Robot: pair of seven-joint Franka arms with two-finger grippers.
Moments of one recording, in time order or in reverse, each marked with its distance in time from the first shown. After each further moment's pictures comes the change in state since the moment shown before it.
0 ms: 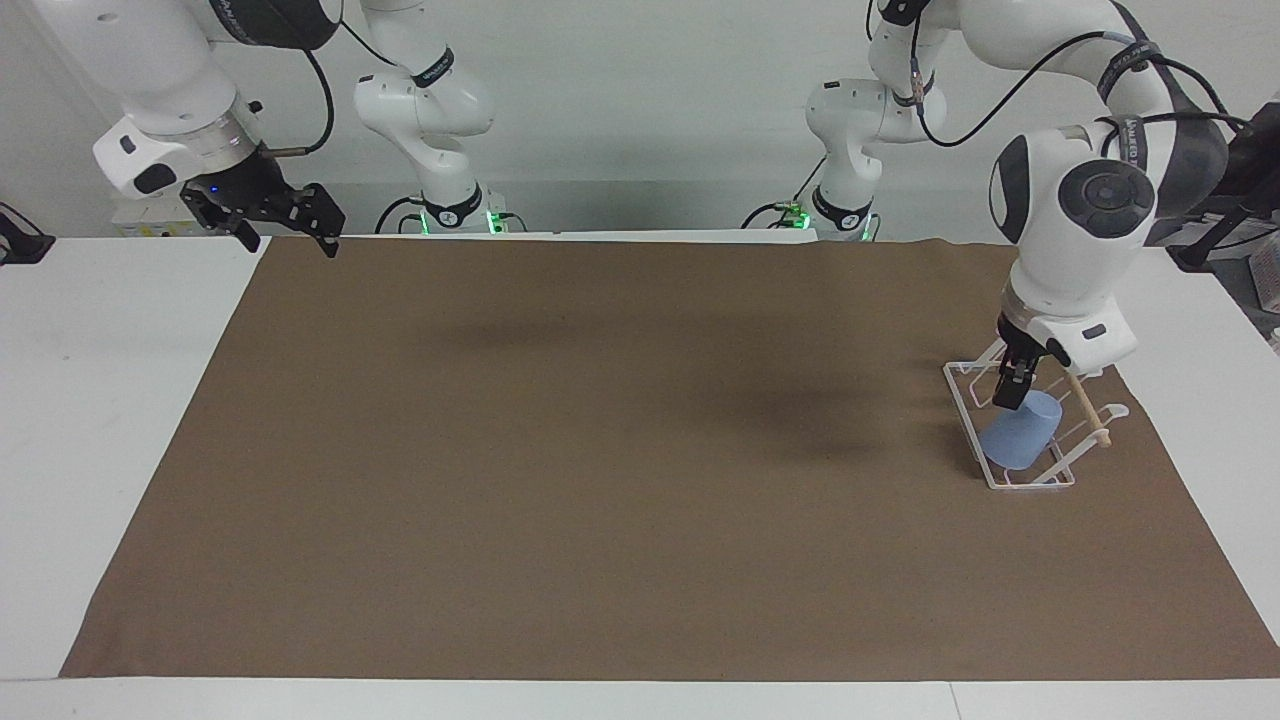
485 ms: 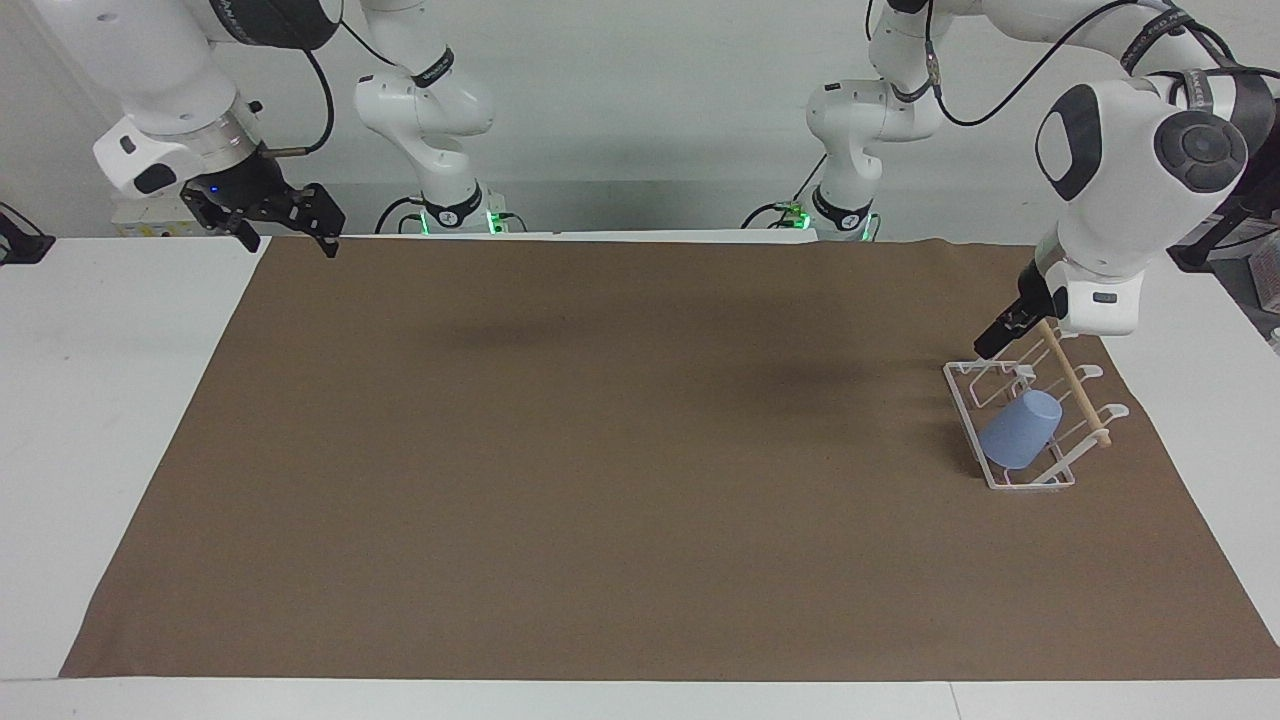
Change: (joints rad) left arm 0.049 -0.058 -0.003 0.000 -0.146 -0.070 0.604; right arm 0.000 0.000 0.000 0.000 0.000 0.000 0.000
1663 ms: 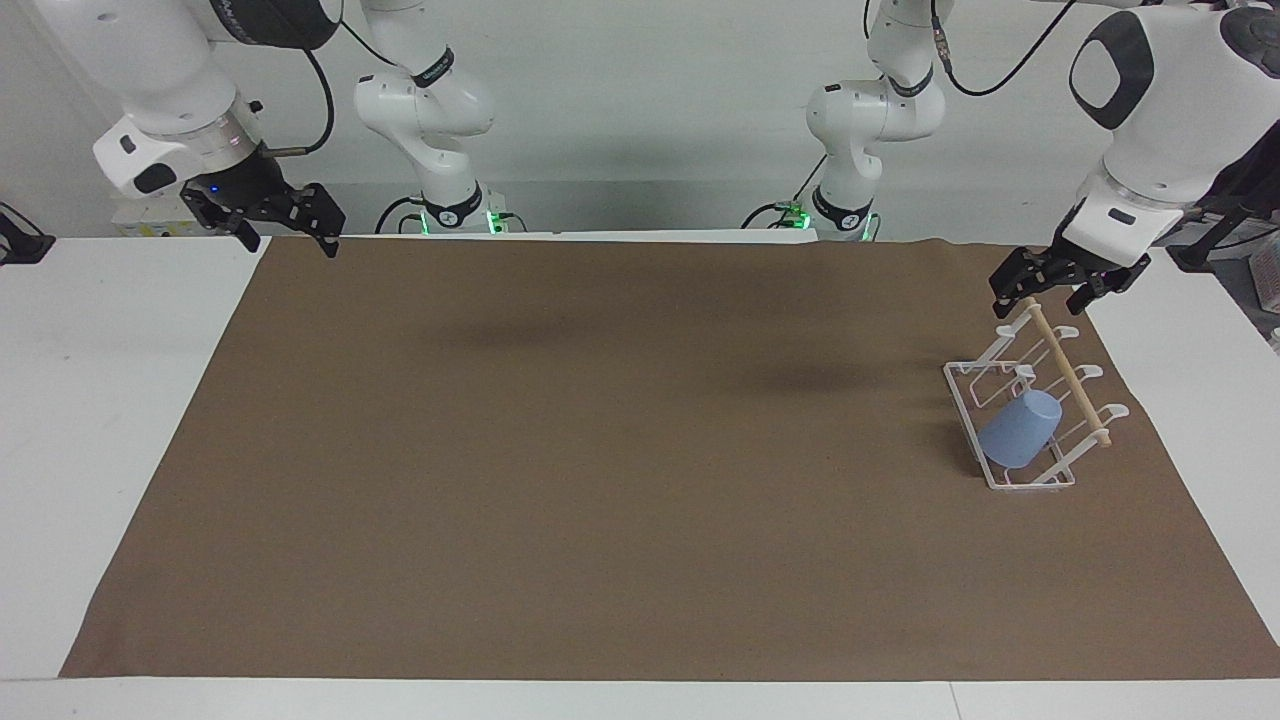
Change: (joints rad) left arm 0.035 -0.087 0.005 0.002 -0.048 0.076 0.425; right arm 0.000 0.000 0.000 0.000 0.000 0.000 0.000
